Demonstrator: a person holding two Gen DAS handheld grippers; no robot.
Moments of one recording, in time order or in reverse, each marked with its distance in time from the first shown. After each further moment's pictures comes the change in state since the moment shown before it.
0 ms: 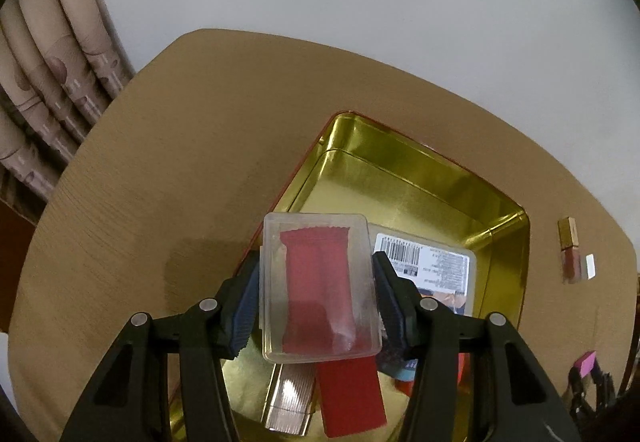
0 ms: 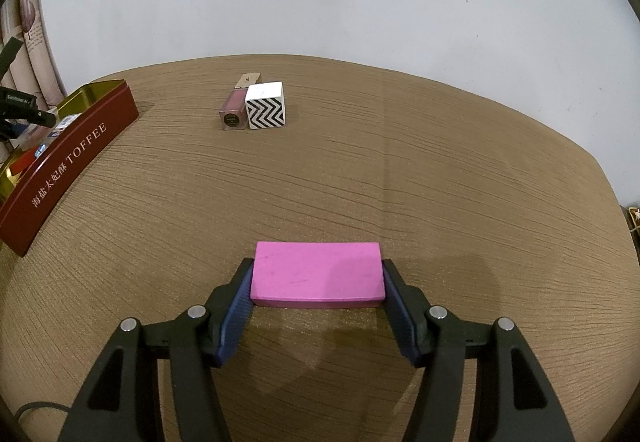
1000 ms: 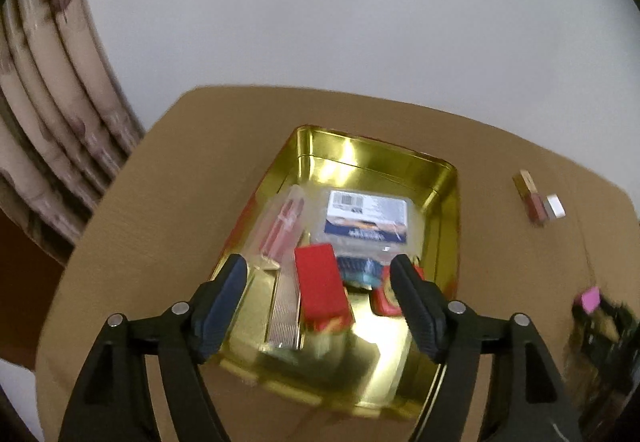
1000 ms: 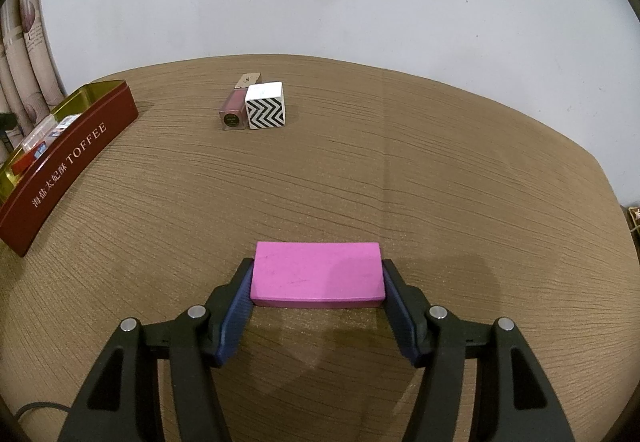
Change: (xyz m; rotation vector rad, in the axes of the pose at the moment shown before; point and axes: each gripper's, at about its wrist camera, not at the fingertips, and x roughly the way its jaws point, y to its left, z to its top) left arm -0.079 -0.029 -0.066 0.173 -0.189 0.040; right arm 0.000 0.000 0.000 0.001 -0.001 0.001
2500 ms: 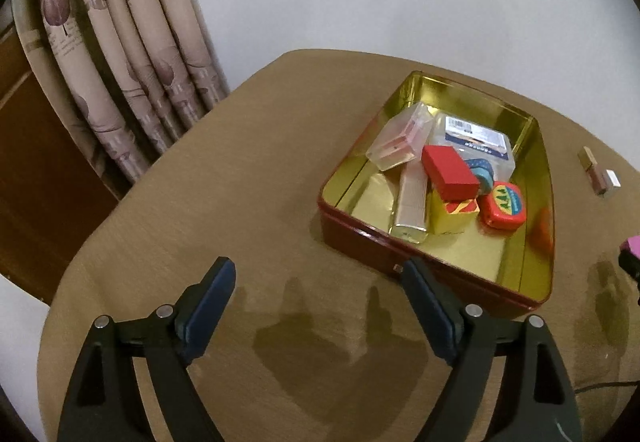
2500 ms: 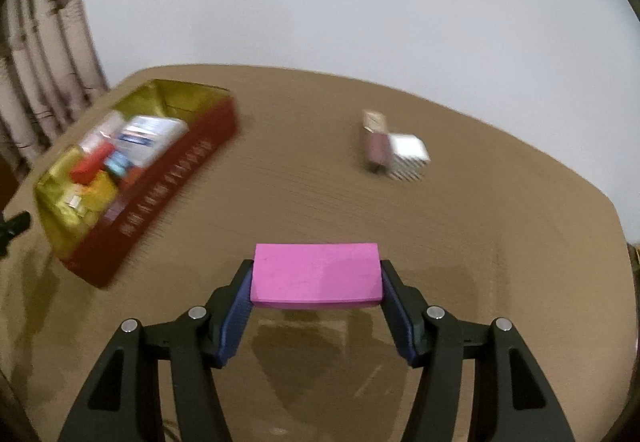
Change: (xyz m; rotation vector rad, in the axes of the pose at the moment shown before) left arm -0.016 0.064 -0.091 -0.154 -0.004 0.204; right arm -0.032 0.121 0.045 -0.100 0.012 0.071
